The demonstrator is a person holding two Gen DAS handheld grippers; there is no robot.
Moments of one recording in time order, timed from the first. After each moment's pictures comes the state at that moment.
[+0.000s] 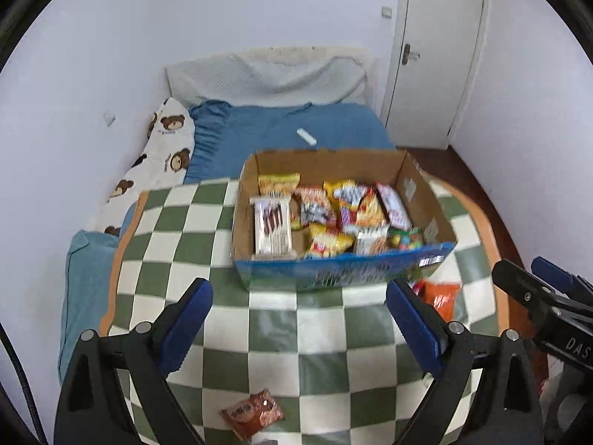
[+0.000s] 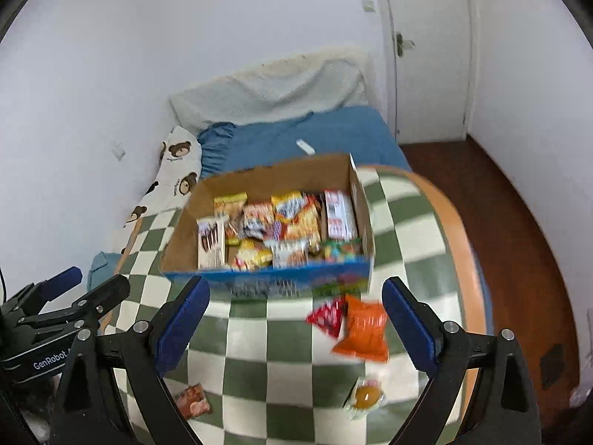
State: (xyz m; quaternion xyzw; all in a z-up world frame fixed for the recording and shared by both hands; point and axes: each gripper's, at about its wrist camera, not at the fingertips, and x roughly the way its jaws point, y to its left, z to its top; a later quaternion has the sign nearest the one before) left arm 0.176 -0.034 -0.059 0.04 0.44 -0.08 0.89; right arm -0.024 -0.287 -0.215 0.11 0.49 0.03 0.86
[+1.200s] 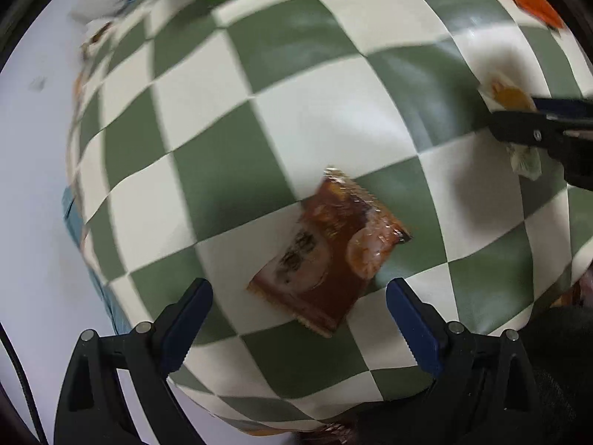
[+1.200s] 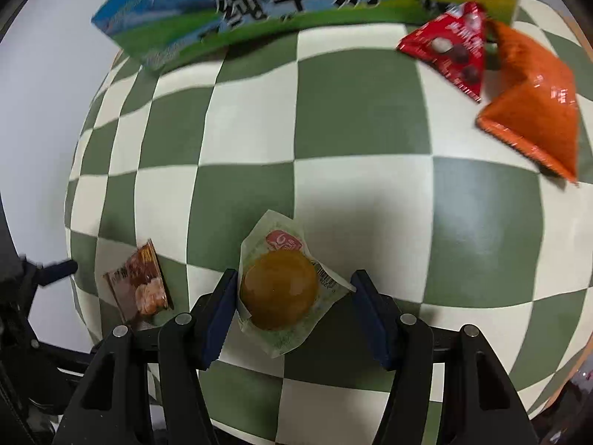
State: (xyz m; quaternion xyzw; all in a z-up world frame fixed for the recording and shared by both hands) left arm 0.116 0.005 -0.315 0.27 0.68 -0.10 0.67; right arm -0.082 -0.189 -0.461 0.08 0.70 0.12 0.70
